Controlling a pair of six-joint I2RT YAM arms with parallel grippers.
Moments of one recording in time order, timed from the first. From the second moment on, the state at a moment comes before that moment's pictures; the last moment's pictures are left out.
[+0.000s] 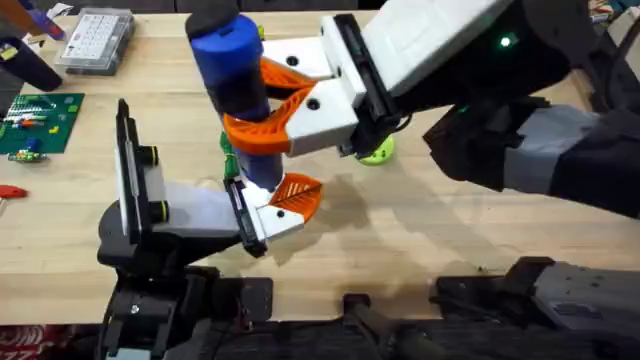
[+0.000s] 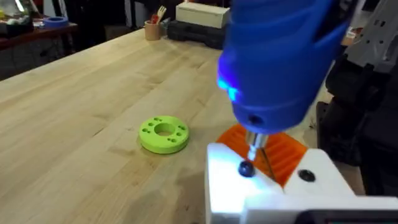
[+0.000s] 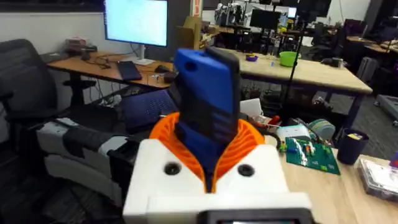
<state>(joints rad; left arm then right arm) -0.06 0.00 0.00 -0.10 1.10 -0.01 0.73 1.41 0.81 1.03 -1.10 0.30</state>
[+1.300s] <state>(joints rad) -0.06 0.00 0.00 -0.10 1.10 -0.01 0.73 1.43 0.81 1.03 -1.09 0.31</state>
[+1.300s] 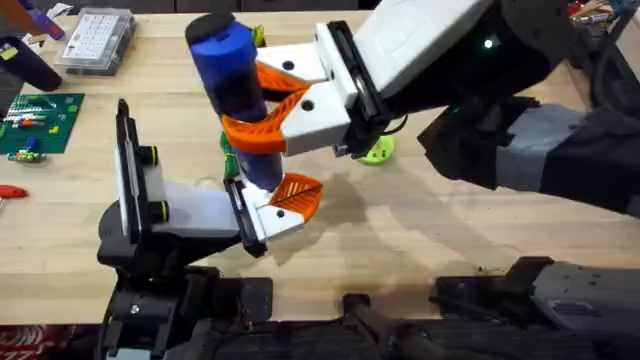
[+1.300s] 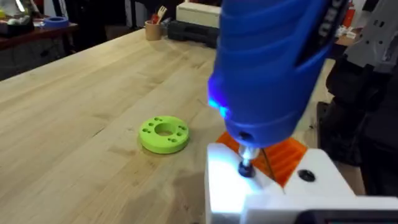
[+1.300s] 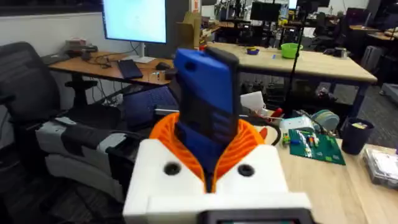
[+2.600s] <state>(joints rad) -0.06 0.00 0.00 -0.10 1.10 -0.01 0.74 1.45 0.81 1.03 -1.08 0.31</state>
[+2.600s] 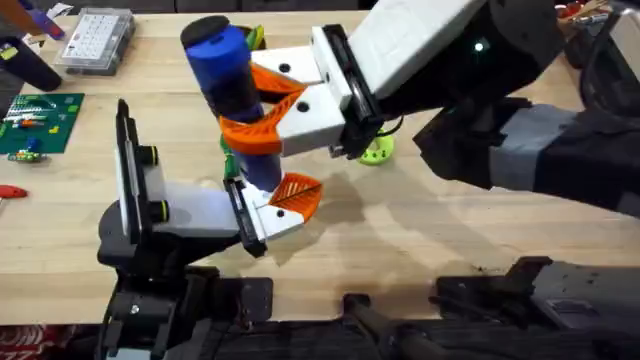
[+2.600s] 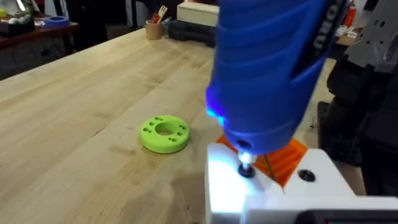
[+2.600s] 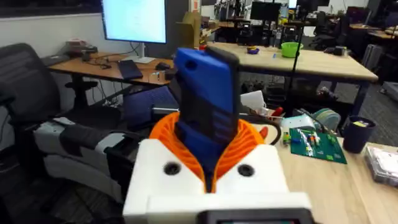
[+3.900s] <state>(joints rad) -0.06 0.00 0.01 -0.10 1.10 -0.01 0.59 1.44 1.28 -0.29 -1.02 -0.26</state>
